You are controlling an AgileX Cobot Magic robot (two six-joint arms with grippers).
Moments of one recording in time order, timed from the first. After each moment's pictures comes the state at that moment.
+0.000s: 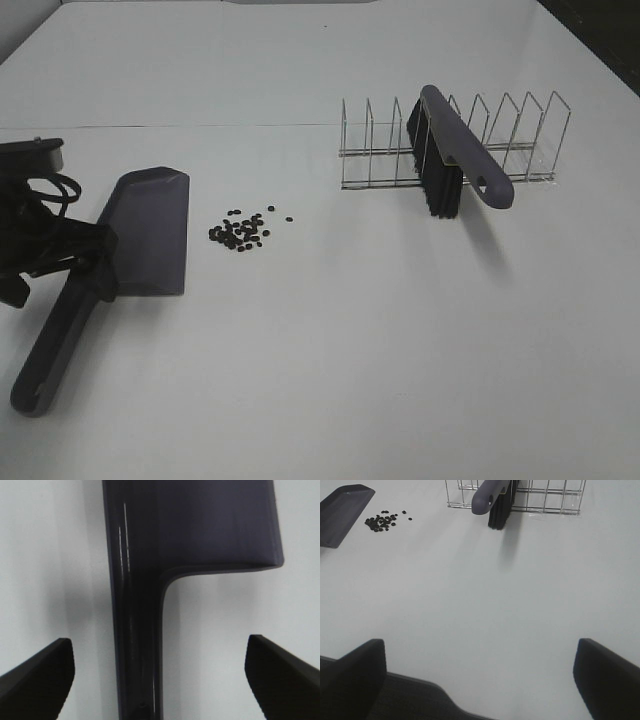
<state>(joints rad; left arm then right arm) -0.19 1.81 -0.95 -0.21 0.66 -0.02 0.13 0.00 -0.45 0.05 1.12 -0.02</state>
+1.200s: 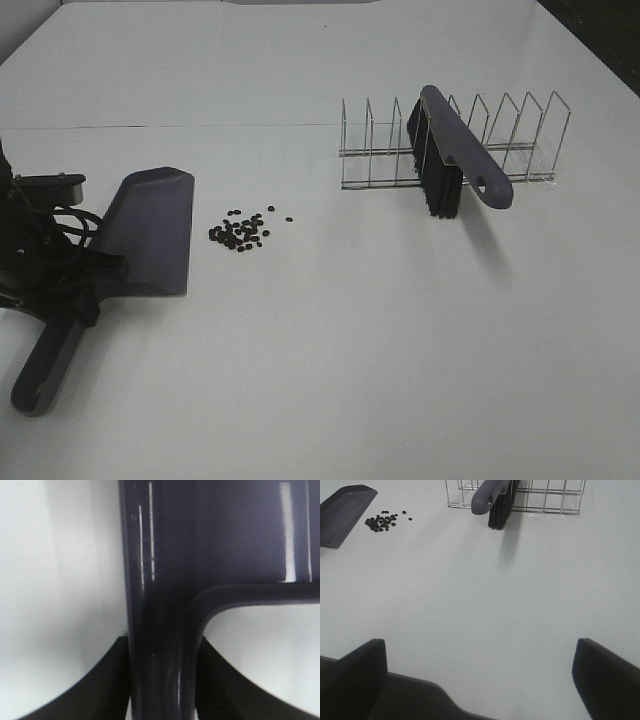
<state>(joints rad) -0.19 1.97 -0.97 -0.17 0.59 -0.03 0.13 0.00 -0.46 0.05 1.12 -0.02</state>
